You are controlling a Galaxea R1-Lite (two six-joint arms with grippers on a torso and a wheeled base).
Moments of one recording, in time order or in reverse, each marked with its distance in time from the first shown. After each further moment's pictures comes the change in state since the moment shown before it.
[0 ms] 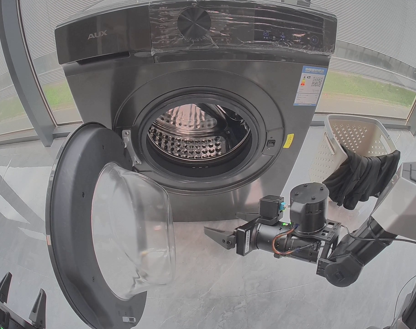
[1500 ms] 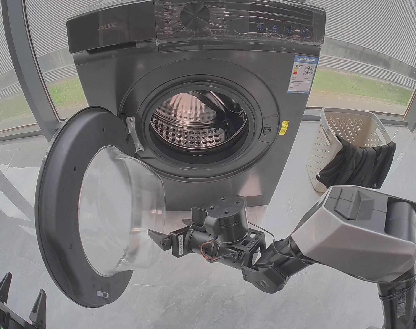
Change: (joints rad) left arm 0.000 0.000 0.000 0.000 0.000 0.000; right arm 0.157 0.321 -0.472 0.145 -0.092 0.074
